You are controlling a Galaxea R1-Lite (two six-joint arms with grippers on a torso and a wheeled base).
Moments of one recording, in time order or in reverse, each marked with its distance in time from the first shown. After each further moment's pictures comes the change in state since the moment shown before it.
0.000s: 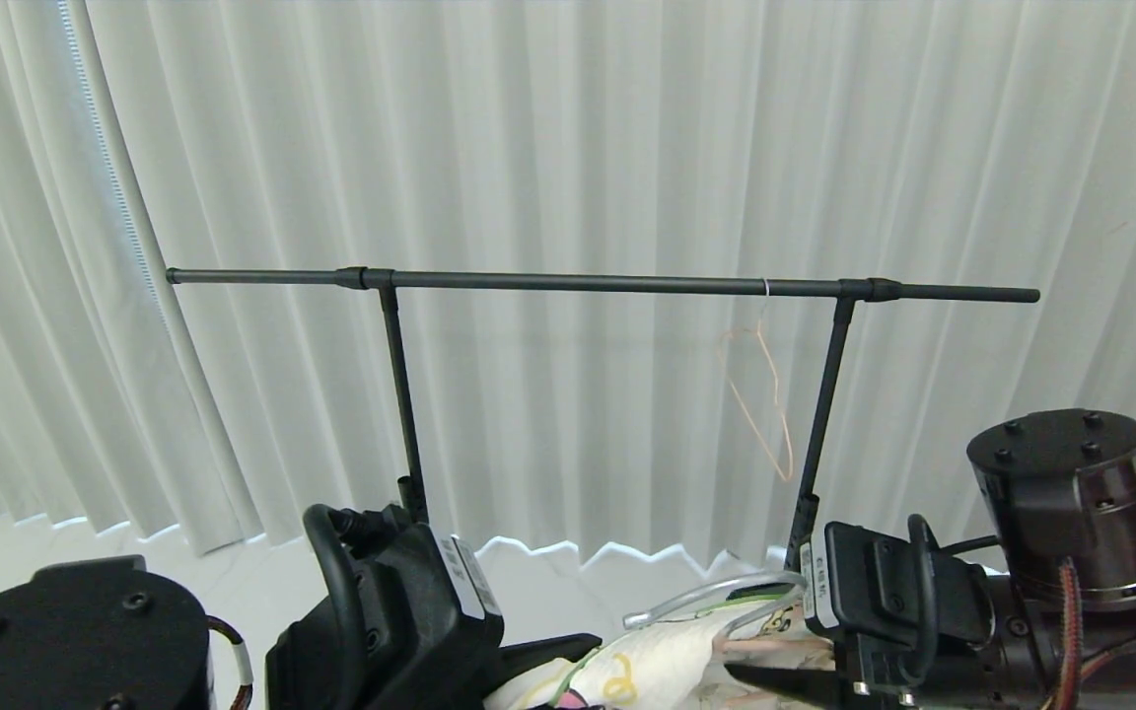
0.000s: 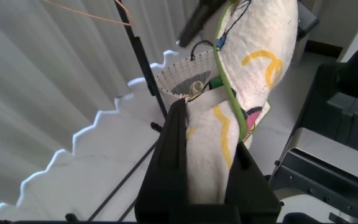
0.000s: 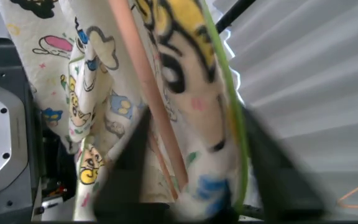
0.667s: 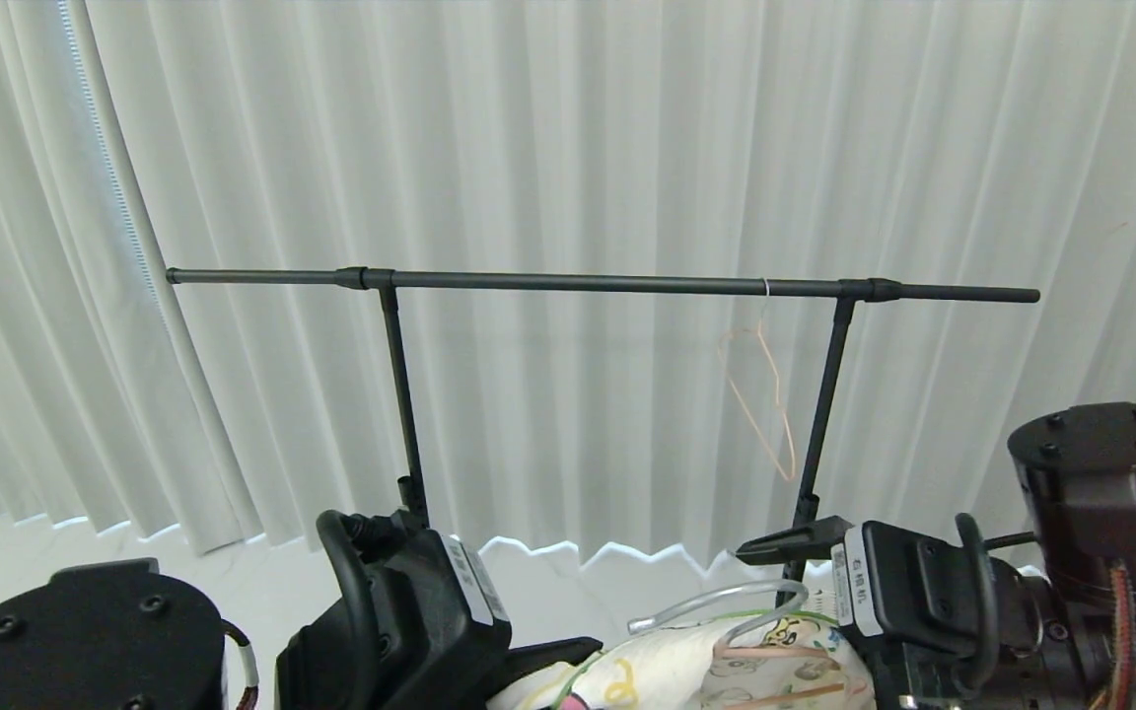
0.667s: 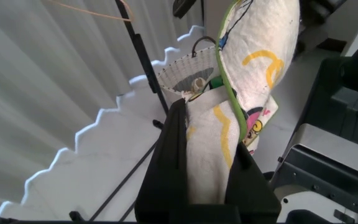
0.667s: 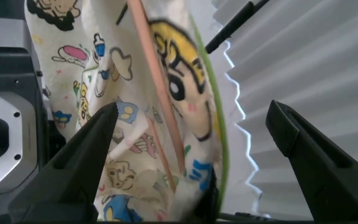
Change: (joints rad) left arm 0.001 0.008 0.003 0.000 0.000 0.005; right arm 0.003 -0.045 0.005 0.018 0.029 0.002
